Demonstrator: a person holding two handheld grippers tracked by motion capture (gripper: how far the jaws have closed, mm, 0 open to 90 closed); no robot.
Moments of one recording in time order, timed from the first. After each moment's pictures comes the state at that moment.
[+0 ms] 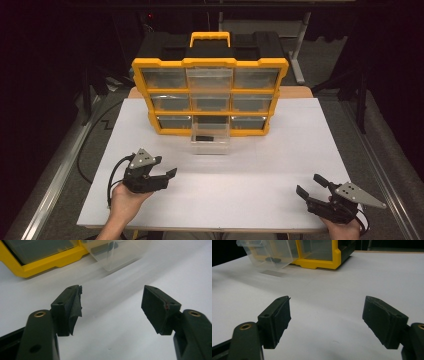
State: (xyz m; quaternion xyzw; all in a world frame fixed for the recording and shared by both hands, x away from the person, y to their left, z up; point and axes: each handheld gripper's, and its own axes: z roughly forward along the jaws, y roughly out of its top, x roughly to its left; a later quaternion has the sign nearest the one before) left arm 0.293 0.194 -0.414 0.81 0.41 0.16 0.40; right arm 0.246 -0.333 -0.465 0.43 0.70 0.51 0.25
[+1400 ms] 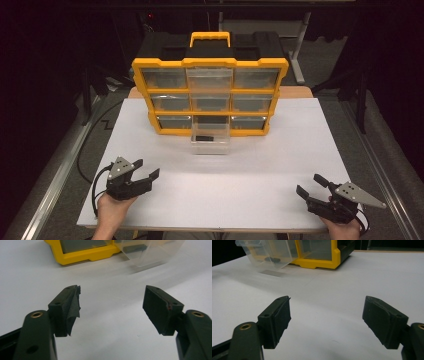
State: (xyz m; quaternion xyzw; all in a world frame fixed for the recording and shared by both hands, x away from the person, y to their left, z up) left arm 0.279 0.239 -0.440 0.75 0.46 0.21 0.43; right arm 0.246 -0.334 -0.465 0.43 0.70 0.51 0.25
